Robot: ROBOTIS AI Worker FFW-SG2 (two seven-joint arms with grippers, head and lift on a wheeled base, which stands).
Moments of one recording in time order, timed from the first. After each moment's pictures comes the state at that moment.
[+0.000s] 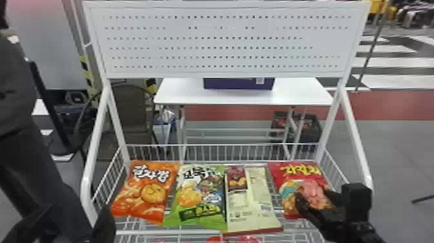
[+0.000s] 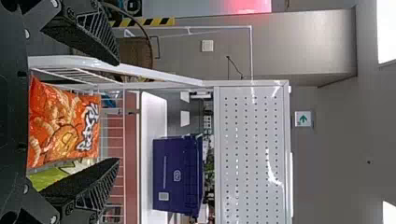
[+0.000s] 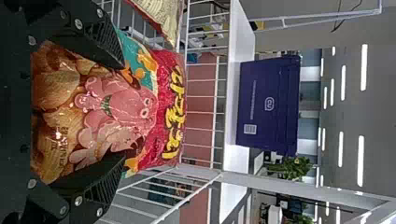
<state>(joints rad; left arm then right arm) 0.87 0.26 0.04 -2.52 0.16 0.07 0.24 0.02 -0.36 0.19 -1.58 -0.35 0.26 -0.10</state>
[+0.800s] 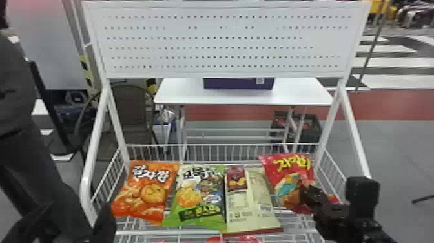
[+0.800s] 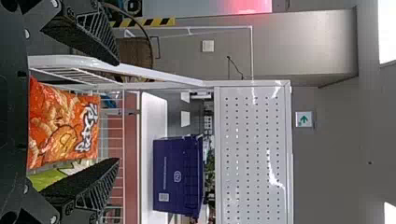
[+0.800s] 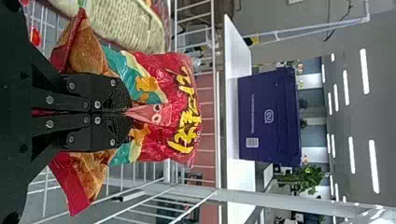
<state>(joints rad) 0.85 0.26 0.04 -2.52 0.17 0.09 0.24 0.11 -0.36 0.14 -1.84 -0.44 0.41 -0.11</state>
